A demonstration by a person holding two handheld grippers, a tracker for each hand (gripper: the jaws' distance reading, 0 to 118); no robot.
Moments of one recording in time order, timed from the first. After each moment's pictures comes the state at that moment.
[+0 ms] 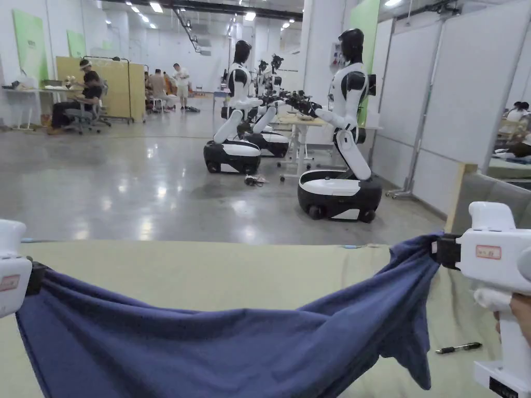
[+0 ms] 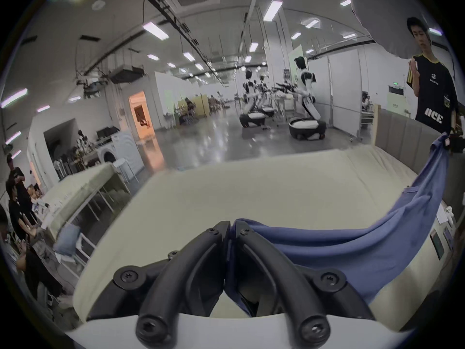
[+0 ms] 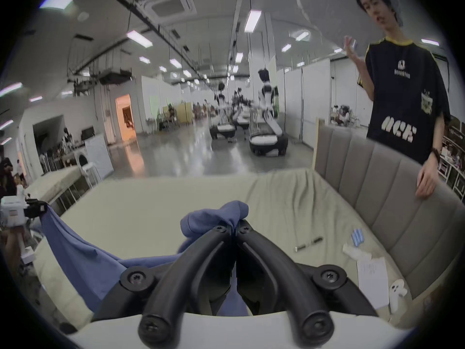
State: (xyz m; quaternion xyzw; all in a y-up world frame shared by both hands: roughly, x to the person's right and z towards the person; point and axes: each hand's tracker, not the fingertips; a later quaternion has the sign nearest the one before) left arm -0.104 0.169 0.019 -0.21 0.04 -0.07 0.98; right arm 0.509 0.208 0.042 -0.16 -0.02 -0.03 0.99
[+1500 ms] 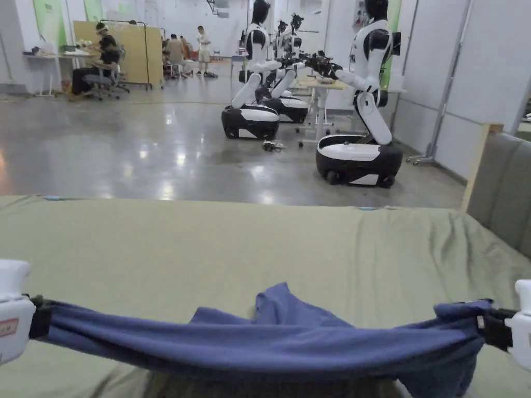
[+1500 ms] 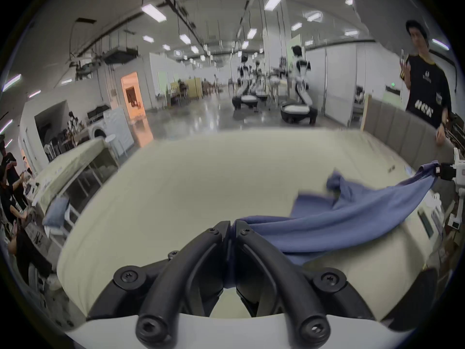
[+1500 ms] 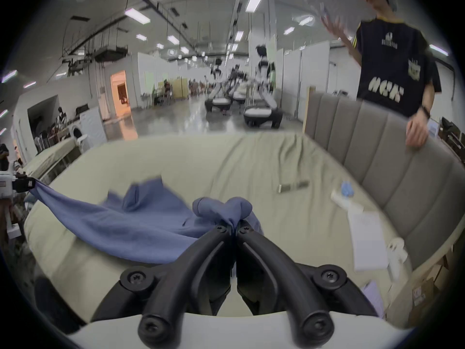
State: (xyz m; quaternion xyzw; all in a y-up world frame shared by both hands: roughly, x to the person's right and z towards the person) left arm -0.107 0.044 0.130 -0.32 0.00 -0.03 0.95; right arm 0.532 0.024 0.157 -0.30 -0.02 -0.01 0.95
